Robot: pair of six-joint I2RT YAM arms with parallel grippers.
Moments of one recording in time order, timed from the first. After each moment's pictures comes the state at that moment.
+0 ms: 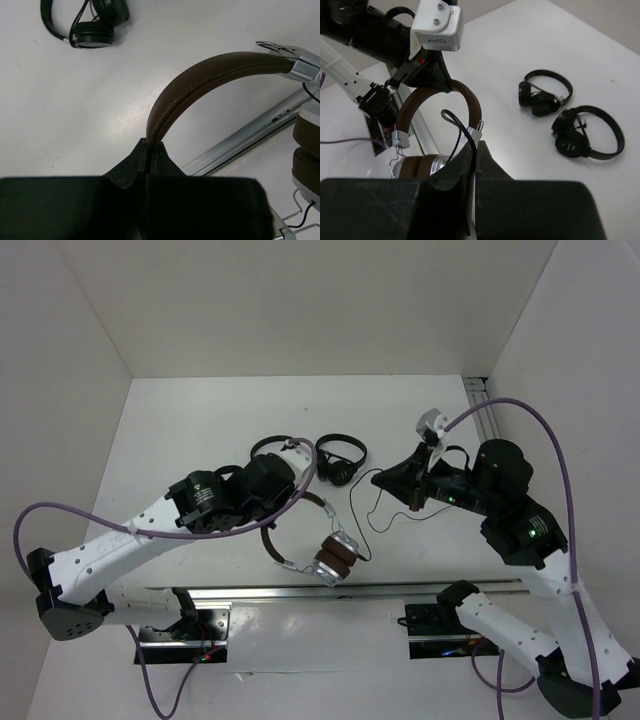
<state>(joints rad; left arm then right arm) -0.99 1.22 1.38 -1.06 -0.37 -0.23 0.49 0.75 1.17 -0.55 -0.54 0.05</state>
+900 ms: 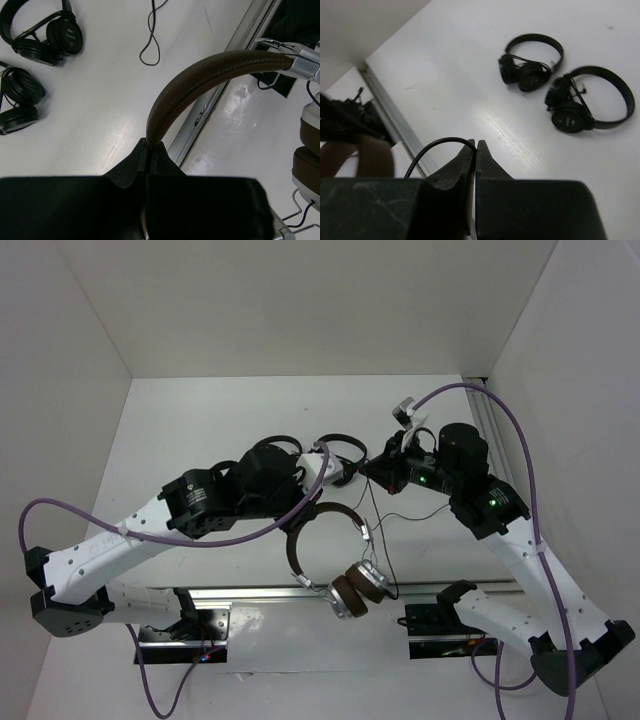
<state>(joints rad) -1.06 1.24 1.47 -0.91 0.00 -0.08 0.49 0.91 1.09 -0.46 -0.48 0.14</state>
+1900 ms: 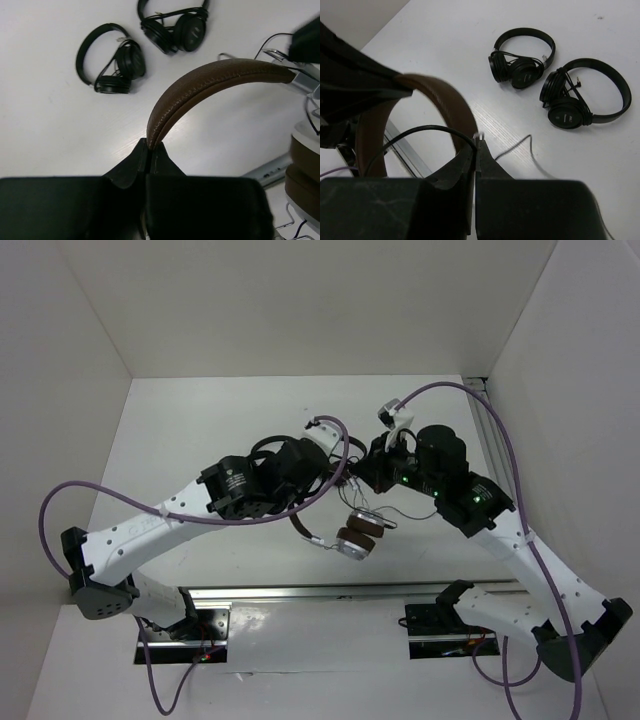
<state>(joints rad) -1.06 1.43 1.62 -0.99 -0.54 -0.25 0.61 0.99 1.10 -0.45 -0.25 0.20</state>
